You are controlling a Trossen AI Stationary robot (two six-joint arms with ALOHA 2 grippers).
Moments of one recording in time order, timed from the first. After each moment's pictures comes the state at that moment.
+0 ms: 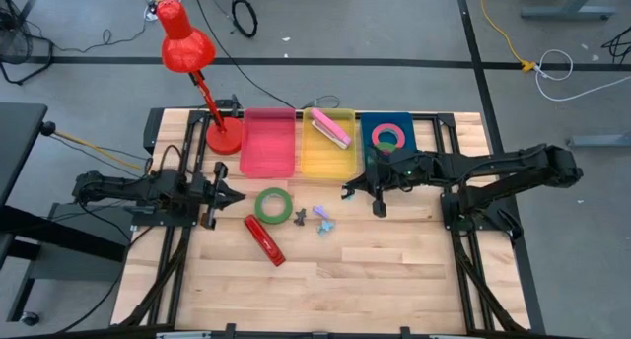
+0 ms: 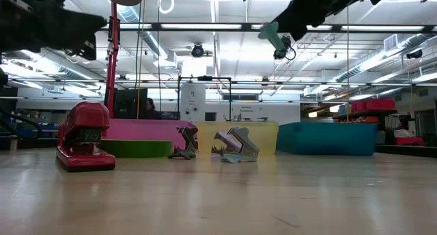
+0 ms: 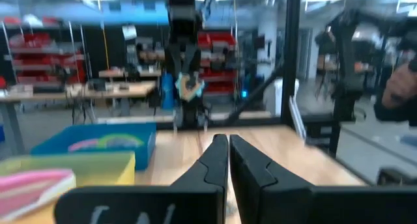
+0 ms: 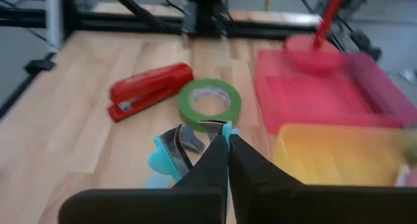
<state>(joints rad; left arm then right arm) -0.10 0.05 0.01 0.21 -0.03 0.00 -0.01 1.16 0.84 -0.13 -0.03 -0.08</state>
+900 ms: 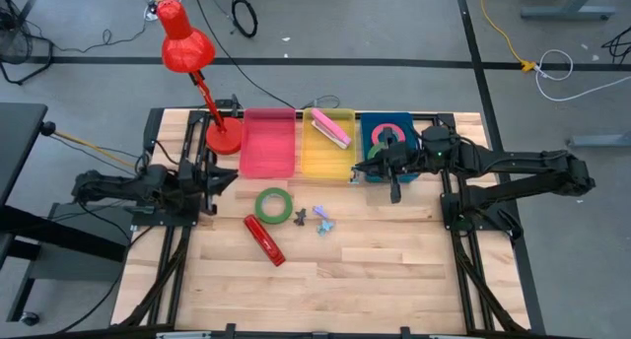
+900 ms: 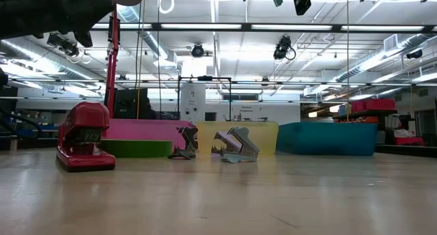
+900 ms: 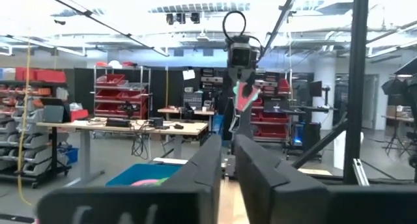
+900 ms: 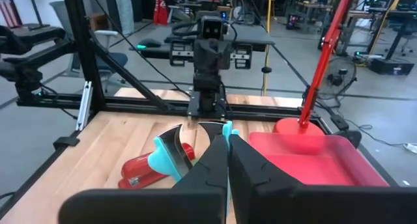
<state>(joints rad) -0.10 0.06 0.06 0.35 -0.28 0.04 -0.12 1.00 0.84 0.00 -0.18 -0.09</state>
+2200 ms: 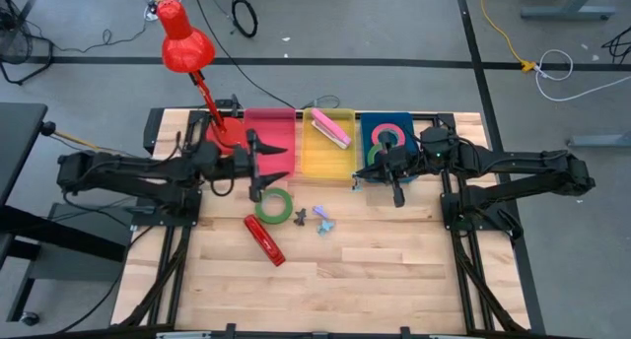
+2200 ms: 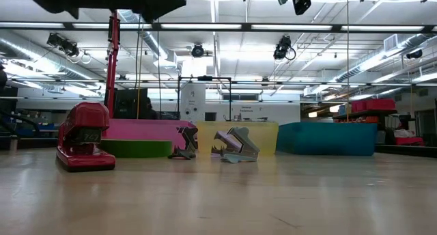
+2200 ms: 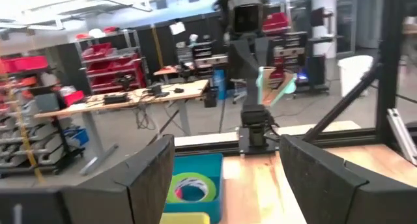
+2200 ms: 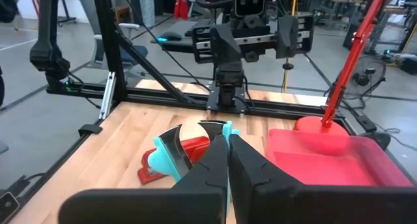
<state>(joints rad) 0.10 0.99 0.54 0.56 -0.02 0.16 -0.11 1.00 0.84 -0.03 -0.26 -0.11</state>
